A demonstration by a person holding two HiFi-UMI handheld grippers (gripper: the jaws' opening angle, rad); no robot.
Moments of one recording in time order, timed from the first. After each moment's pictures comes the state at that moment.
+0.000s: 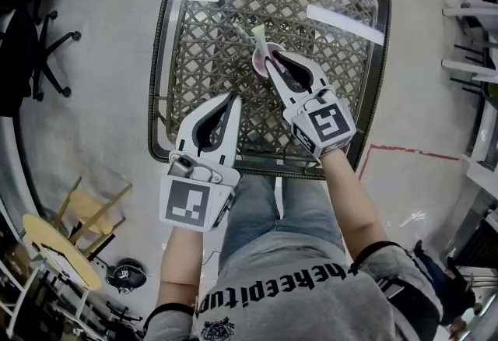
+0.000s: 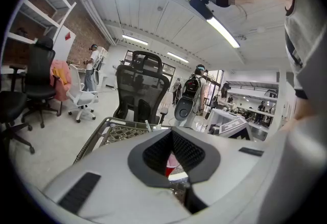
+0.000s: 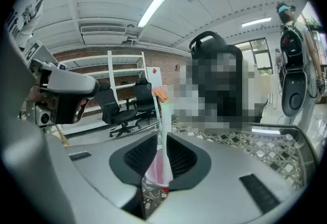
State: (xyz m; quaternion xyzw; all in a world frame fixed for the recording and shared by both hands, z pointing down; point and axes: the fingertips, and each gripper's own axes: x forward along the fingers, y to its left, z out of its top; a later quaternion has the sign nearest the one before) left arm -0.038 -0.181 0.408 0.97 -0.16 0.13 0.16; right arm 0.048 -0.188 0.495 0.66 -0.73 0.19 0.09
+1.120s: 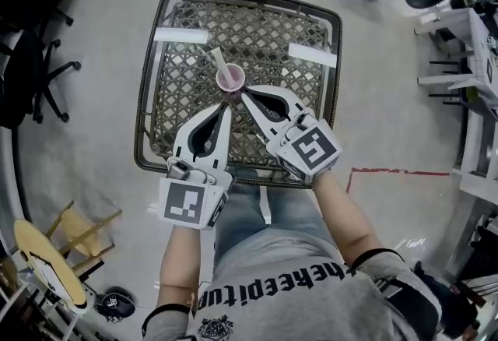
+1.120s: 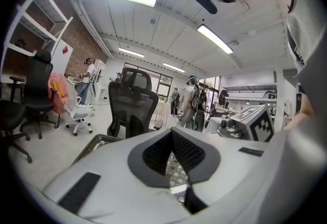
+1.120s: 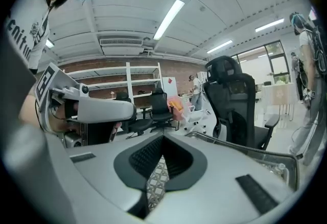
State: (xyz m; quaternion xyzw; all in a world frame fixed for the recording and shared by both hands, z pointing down) left arm 0.017 -0.126 0.361 0.97 -0.19 0.07 0.10; right arm 0.053 -0.132 0.405 0.59 -0.80 0.14 0.05
